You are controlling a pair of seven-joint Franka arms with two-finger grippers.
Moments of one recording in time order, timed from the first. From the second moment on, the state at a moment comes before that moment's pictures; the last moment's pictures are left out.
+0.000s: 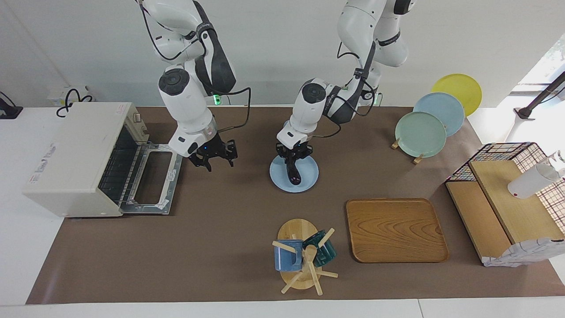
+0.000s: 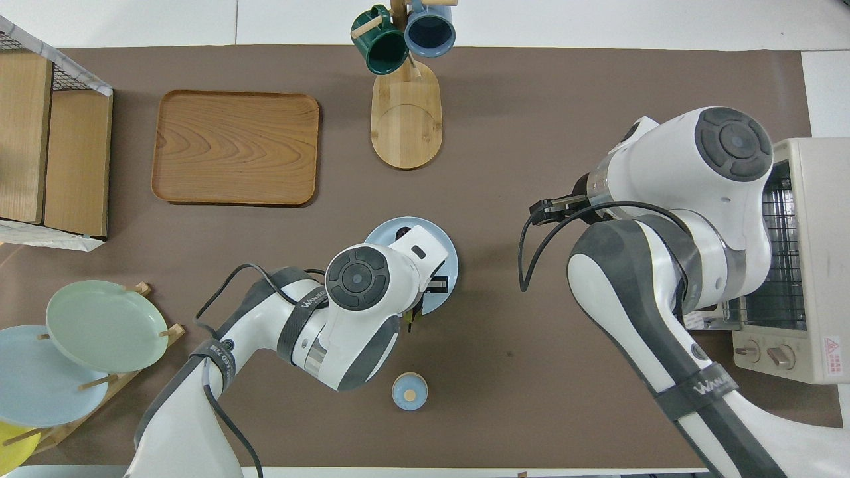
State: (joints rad) left arm -0.75 0.25 -0.01 -2.08 -0.20 2.43 -0.54; right arm 0.23 0.13 0.04 -1.91 0.14 2.07 0.06
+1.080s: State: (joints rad) left arm -0.19 0.10 0.03 -1.70 -0.16 1.81 -0.14; right arm 0.73 0.37 0.05 -1.69 -0.07 2.21 0.72
